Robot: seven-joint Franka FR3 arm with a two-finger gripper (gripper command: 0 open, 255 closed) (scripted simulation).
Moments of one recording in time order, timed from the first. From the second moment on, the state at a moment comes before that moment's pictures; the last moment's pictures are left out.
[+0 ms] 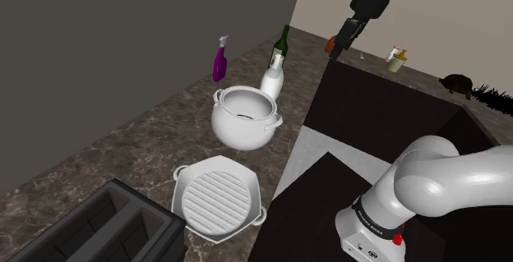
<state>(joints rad) 0.01 -0.79 -0.01 -2.28 -0.11 1.63 -0.16</state>
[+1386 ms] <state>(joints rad) -0.03 -0.15 -0.22 -1.99 -0.04 1.95 -0.32</state>
